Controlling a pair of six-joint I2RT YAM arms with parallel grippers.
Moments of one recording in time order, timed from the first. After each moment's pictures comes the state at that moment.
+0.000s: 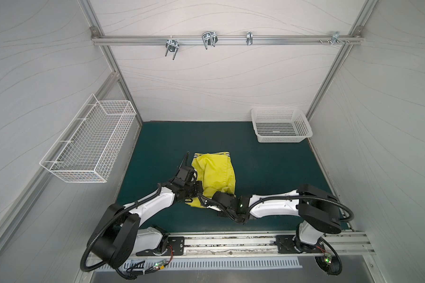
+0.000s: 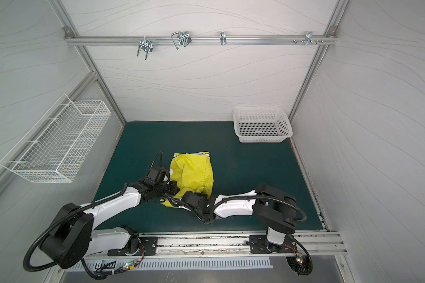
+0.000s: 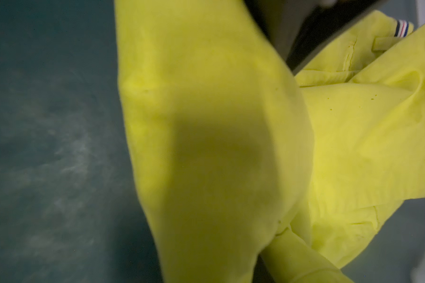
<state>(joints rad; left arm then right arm) -0.45 1.21 0.53 -0.32 0.27 -0.65 1.28 1.68 0.92 -0.21 0.26 -0.33</state>
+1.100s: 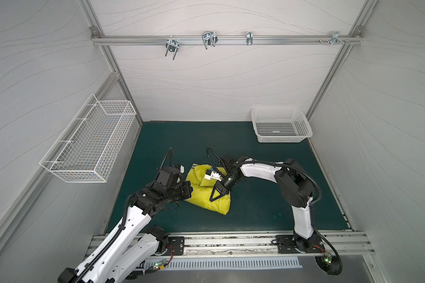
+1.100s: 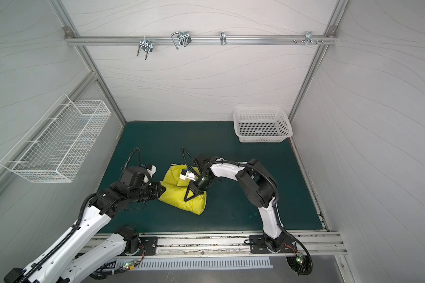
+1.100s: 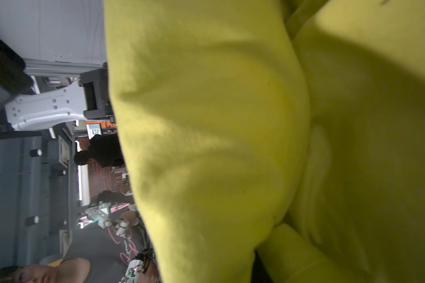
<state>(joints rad) -0.45 0.78 0.74 -0.86 0.19 -0.65 0.85 2.04 1.35 -0.65 -1.06 0.11</state>
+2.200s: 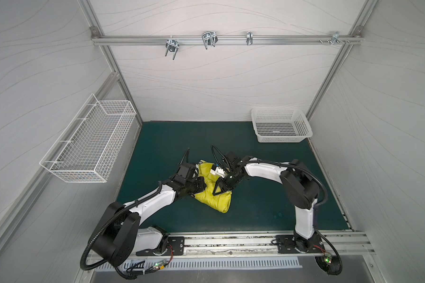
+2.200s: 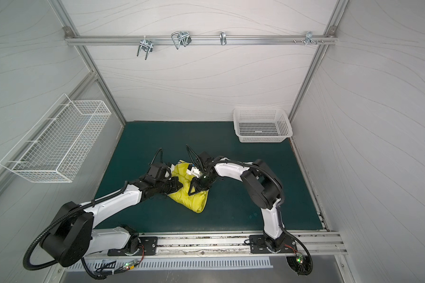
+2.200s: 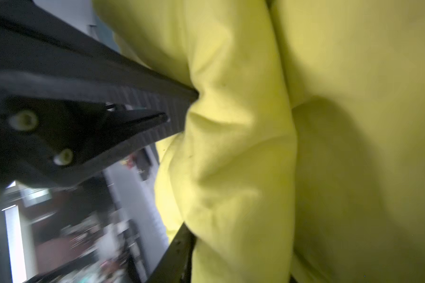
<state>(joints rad) -0.46 1.31 0.57 -0.19 0.29 -0.69 0.87 1.88 1.27 -0.58 -0.60 0.21</state>
